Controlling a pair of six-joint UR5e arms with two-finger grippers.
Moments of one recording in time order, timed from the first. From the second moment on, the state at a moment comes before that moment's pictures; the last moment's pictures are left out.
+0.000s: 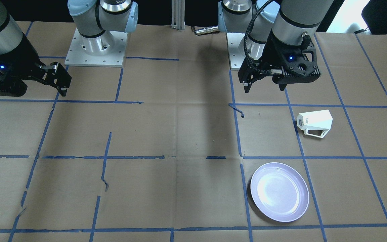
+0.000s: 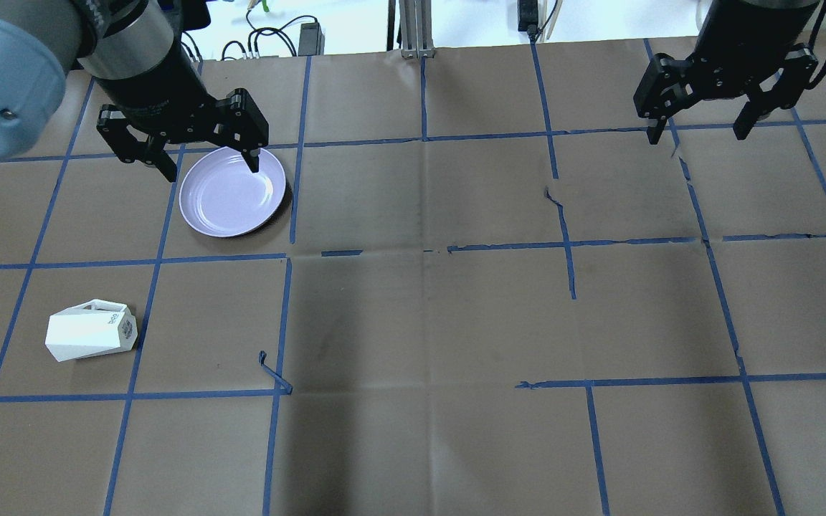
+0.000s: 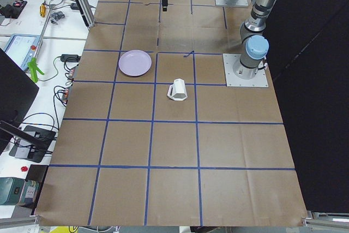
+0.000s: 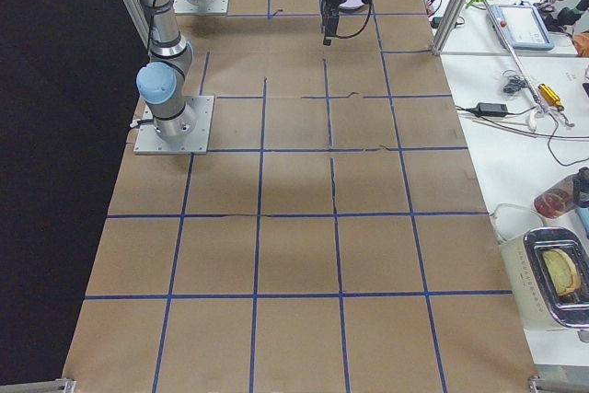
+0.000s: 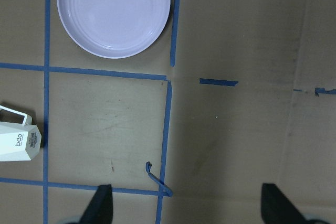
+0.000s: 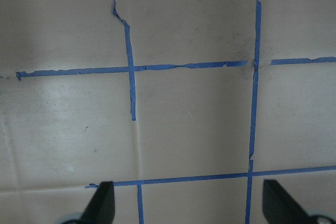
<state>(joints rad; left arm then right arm) -1.61 -1.60 -1.52 -1.59 1.58 -0.13 1.47 -1.48 1.43 -1.44 -1.64 -0.06</state>
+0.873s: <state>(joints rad) -1.53 -1.60 -1.52 -1.60 1.58 -0.02 1.47 -1.48 1.43 -1.44 -1.64 -0.06</state>
